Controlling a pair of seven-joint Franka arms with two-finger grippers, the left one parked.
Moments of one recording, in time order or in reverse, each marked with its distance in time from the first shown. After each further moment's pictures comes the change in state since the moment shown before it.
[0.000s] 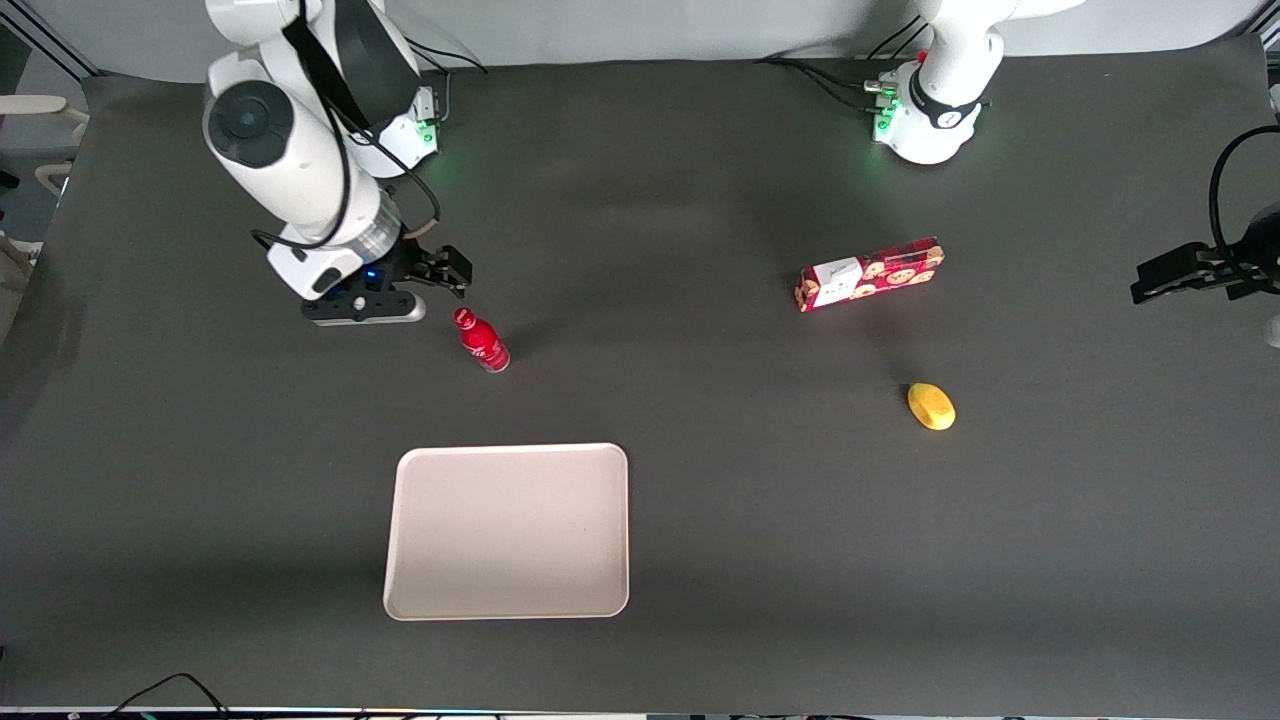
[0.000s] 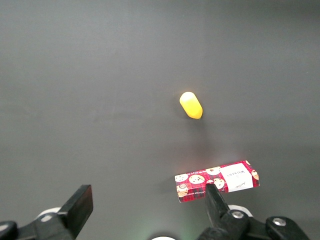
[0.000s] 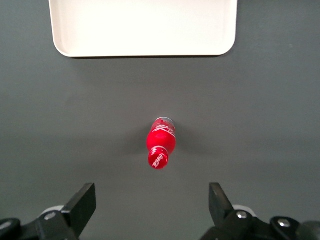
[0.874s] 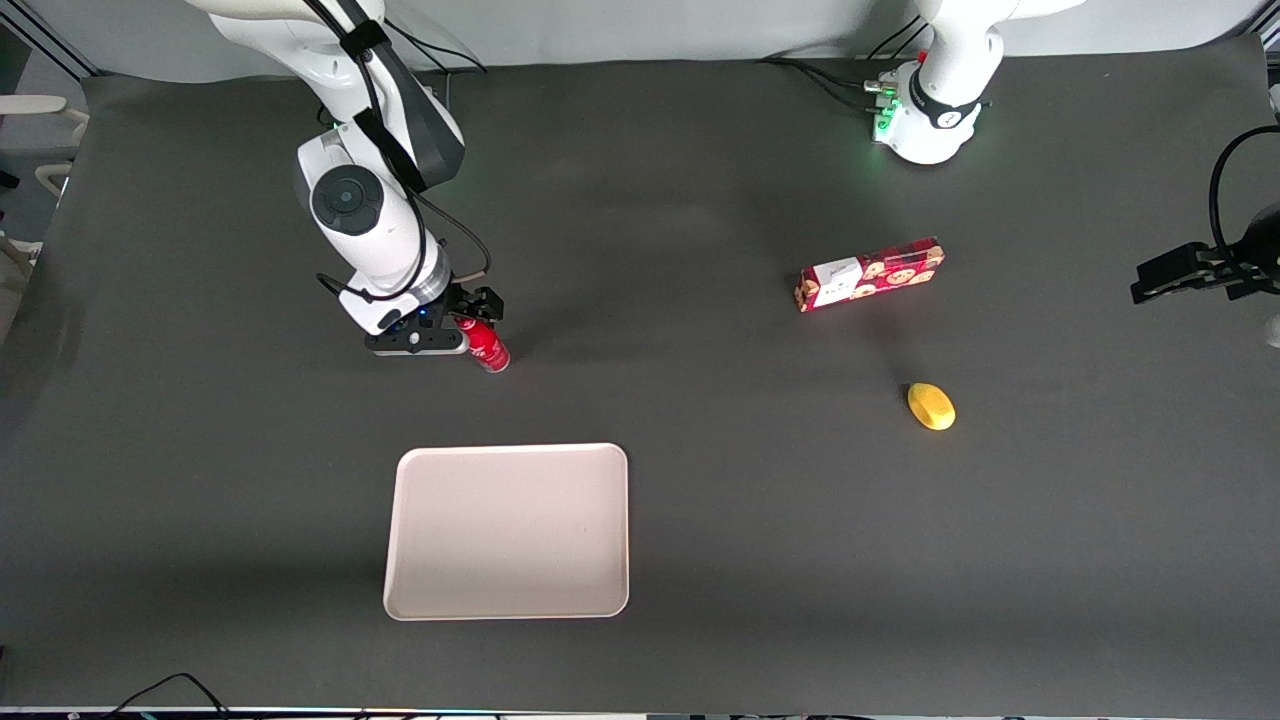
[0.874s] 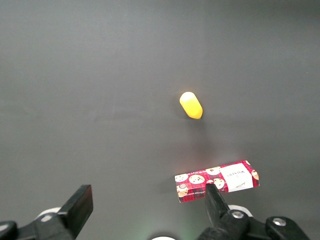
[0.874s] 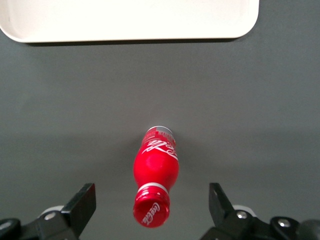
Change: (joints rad) arm 0.000 0.124 0.034 -0.180 -0.096 0.287 0.096
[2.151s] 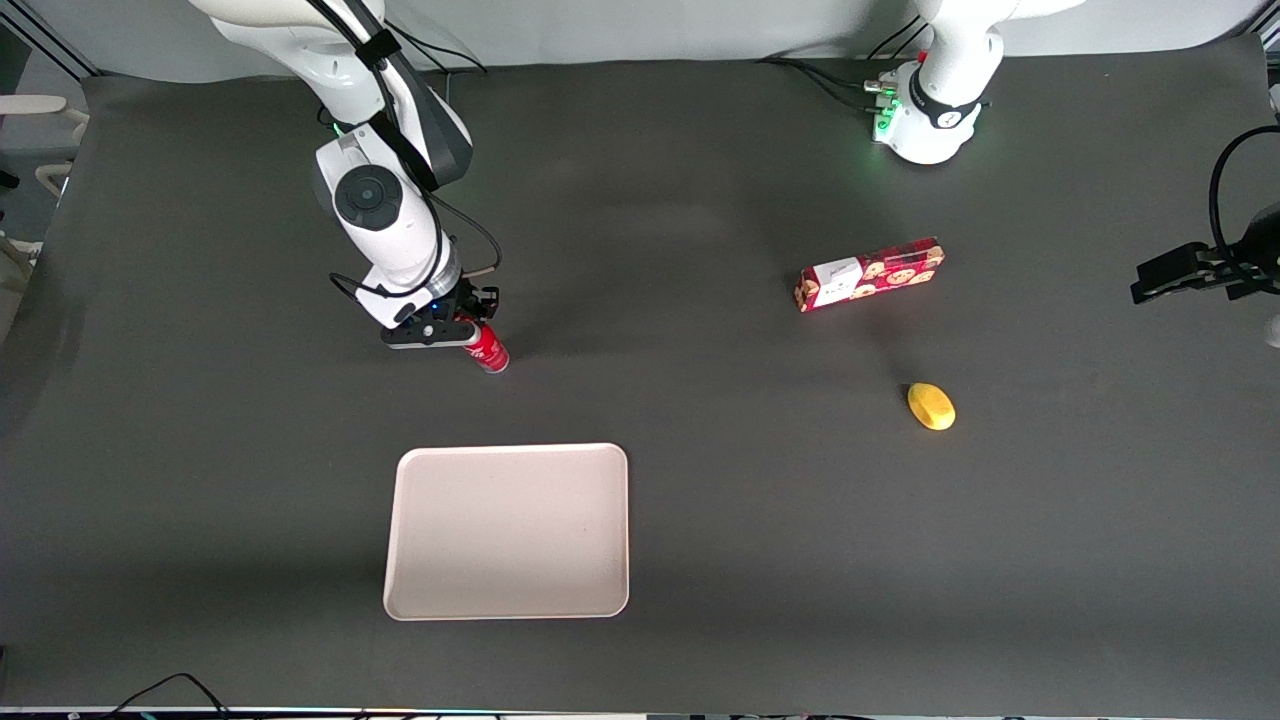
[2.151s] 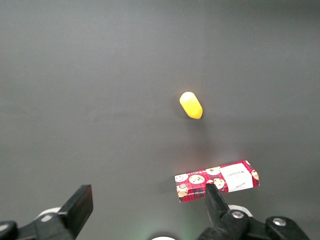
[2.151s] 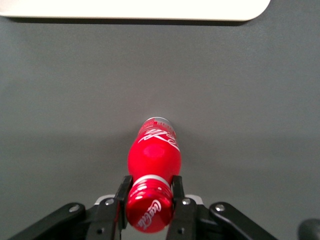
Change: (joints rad) arm 0.000 0.000 0.017 -0.092 -0.026 0.093 0.008
